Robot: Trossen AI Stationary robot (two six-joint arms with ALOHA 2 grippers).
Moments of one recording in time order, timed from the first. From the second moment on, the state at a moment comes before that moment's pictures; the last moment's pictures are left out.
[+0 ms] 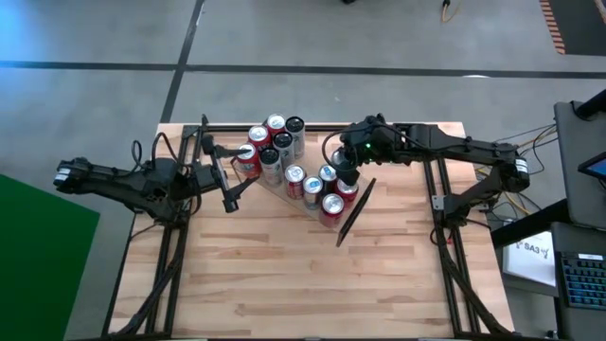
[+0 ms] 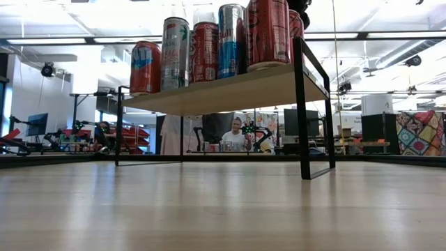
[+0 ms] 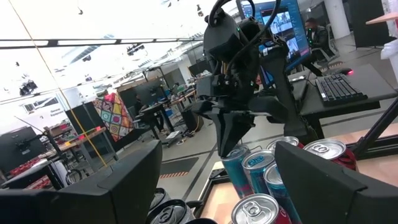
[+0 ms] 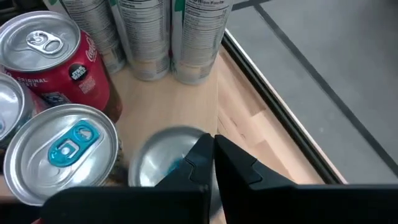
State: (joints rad) left arm -0.16 0.80 0.72 0.27 -0.46 0.47; right arm -0.16 1.46 1.55 -0.88 0.29 0.18
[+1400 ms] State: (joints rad) left arm -0.16 0.83 0.72 0.27 -0.46 0.45; right arm 0.02 1.44 1.63 -0.90 0.23 0.27
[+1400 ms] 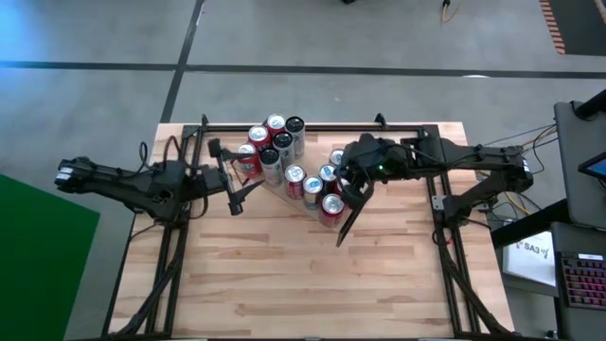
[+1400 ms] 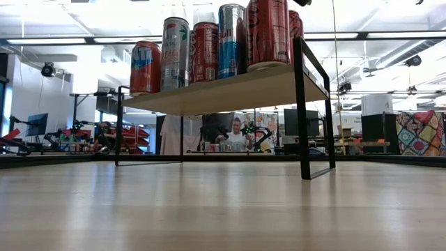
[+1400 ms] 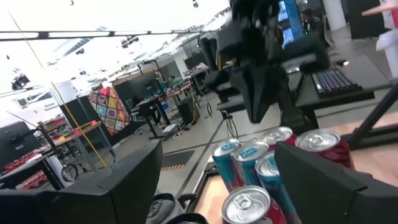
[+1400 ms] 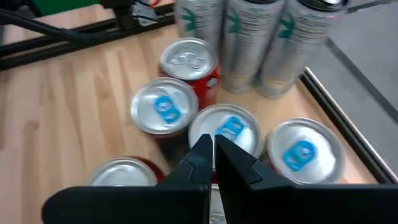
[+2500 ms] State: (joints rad) left arm -0.18 0.87 0.72 0.24 -0.46 0.41; right arm 0.09 1.59 1.62 -0.71 0.24 0.33
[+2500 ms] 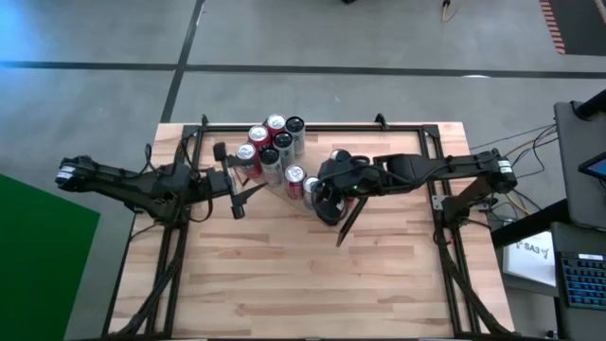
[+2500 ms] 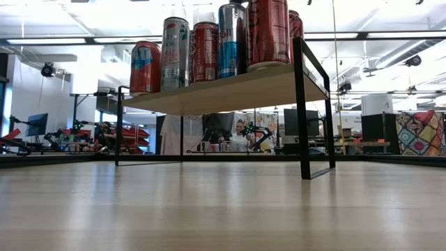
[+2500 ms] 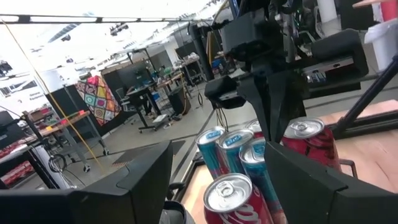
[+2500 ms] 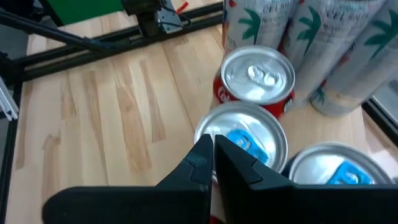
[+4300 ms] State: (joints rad) left arm -0.18 0.87 0.72 0.21 -0.46 0.40; right arm 0.05 1.56 1.84 -1.38 0.53 0.60
